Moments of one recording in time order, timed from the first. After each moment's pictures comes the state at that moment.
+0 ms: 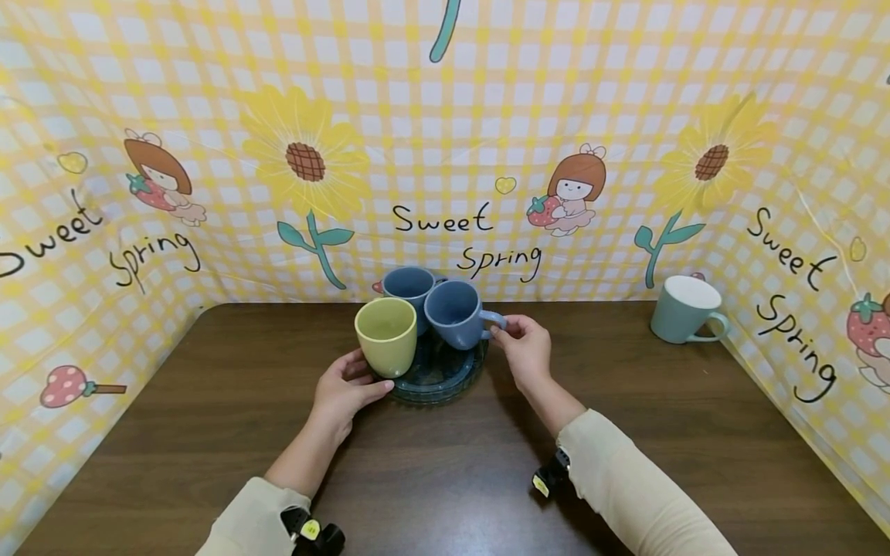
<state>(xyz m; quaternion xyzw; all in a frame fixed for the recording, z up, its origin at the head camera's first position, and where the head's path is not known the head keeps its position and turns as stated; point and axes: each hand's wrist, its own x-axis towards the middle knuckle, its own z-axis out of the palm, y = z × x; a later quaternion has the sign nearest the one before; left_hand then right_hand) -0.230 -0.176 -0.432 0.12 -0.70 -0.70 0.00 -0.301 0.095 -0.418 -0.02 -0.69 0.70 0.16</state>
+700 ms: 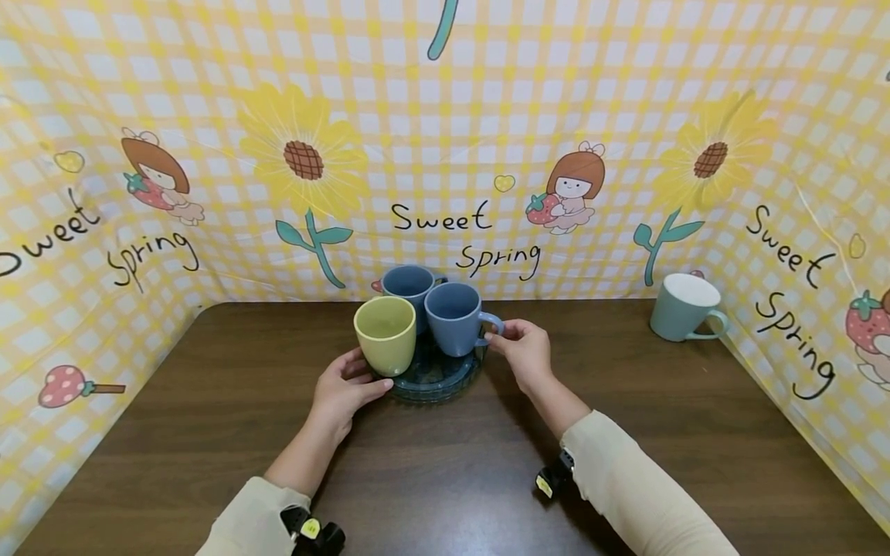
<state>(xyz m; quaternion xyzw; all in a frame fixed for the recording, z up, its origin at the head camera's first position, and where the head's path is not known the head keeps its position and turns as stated) -0.230 -0.175 -0.433 0.12 -0.69 -0.71 0.00 -0.298 0.101 -0.421 -0.02 -0.68 0.73 0.09</state>
